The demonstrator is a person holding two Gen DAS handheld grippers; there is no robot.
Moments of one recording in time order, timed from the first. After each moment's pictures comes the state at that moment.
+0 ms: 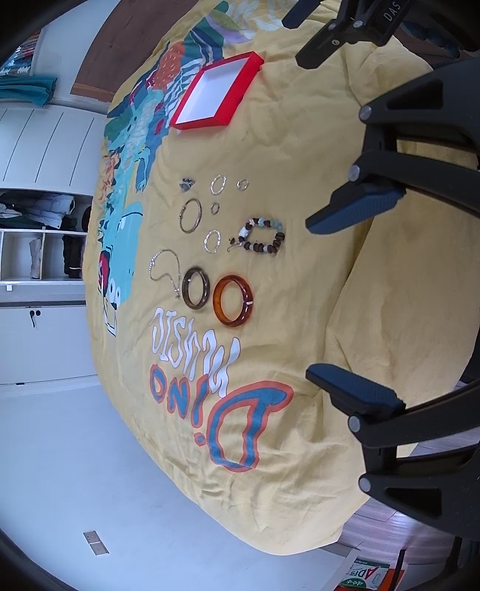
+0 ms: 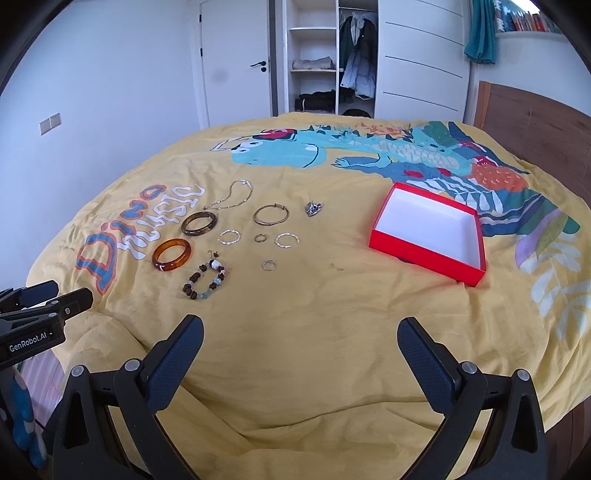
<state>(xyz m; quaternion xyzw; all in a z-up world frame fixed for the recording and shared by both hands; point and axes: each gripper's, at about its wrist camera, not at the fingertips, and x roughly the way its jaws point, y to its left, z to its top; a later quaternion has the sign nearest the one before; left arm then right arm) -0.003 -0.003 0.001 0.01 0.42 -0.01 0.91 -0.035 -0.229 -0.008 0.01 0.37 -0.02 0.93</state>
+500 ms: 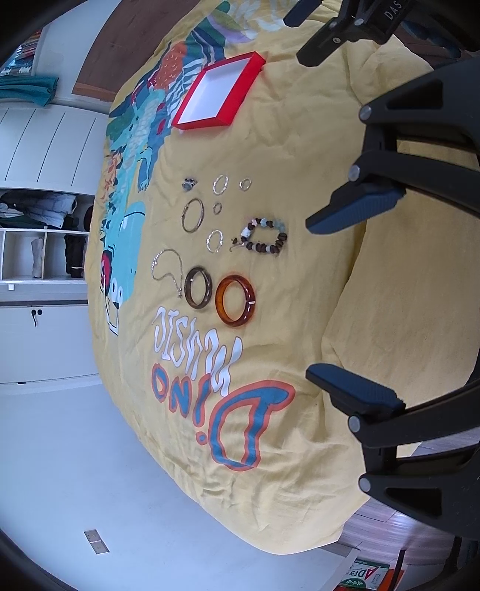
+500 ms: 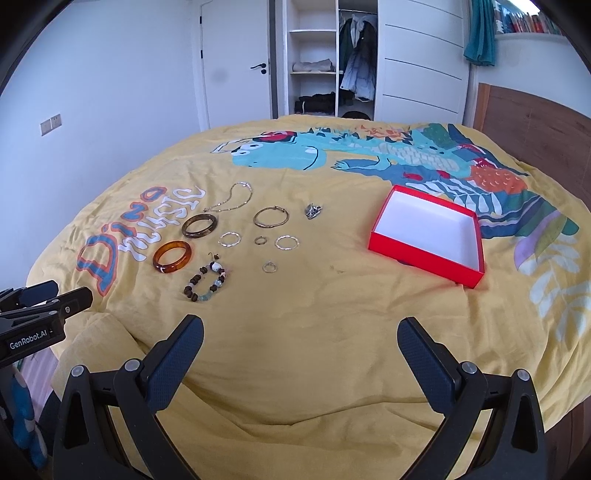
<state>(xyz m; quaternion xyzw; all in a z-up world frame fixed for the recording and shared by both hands) -0.003 0.001 0.002 0.01 0.42 -0.01 0.91 -0.038 -0.230 -0.005 0.01 0.36 -0.02 0.93</state>
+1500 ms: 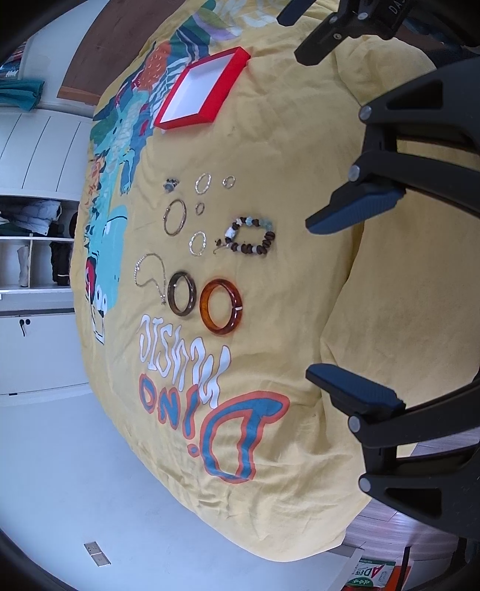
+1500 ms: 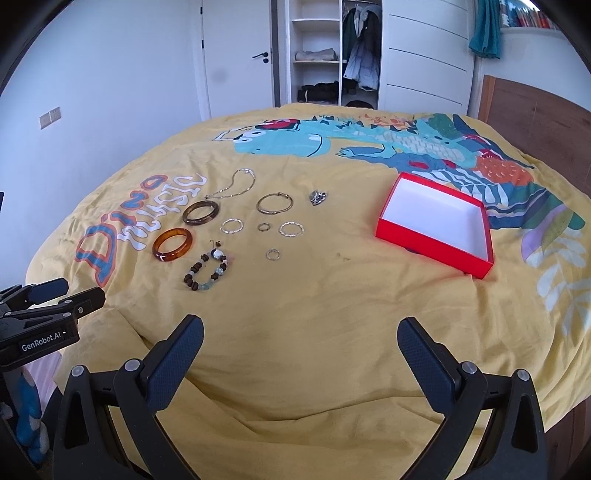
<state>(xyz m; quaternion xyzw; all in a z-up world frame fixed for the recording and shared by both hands) 0.009 -0.007 -0.020 0.03 0.44 -0.02 0.90 -0.031 -0.227 -0.020 0.01 0.39 -0.01 0.92</state>
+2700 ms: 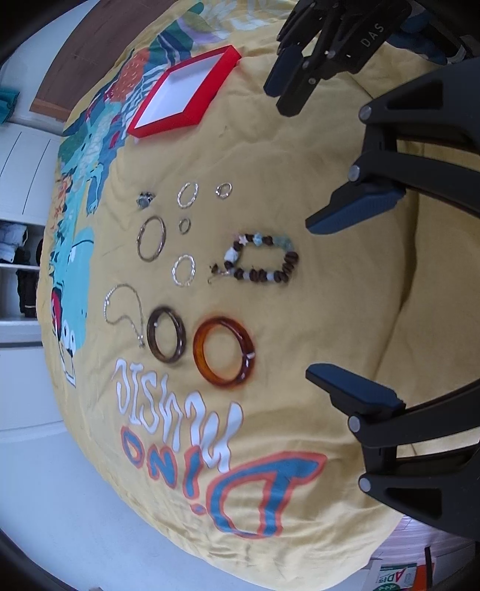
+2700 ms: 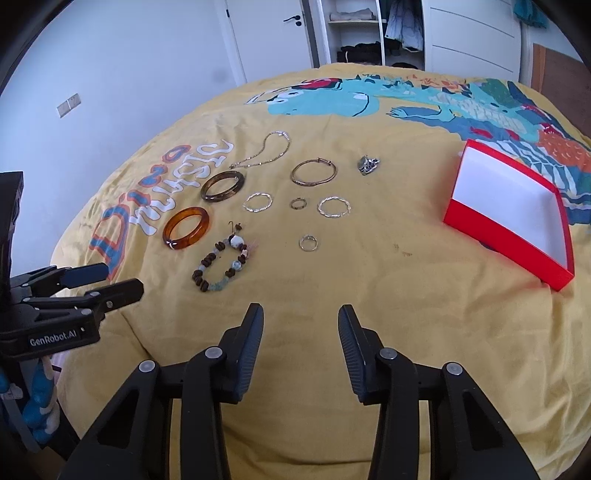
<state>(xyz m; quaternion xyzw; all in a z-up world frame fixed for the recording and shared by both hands) 0.089 -0.033 -0.054 0.04 0.50 -0.09 0.86 0.057 -0.229 -0.067 0.05 0.46 0.09 0.88</state>
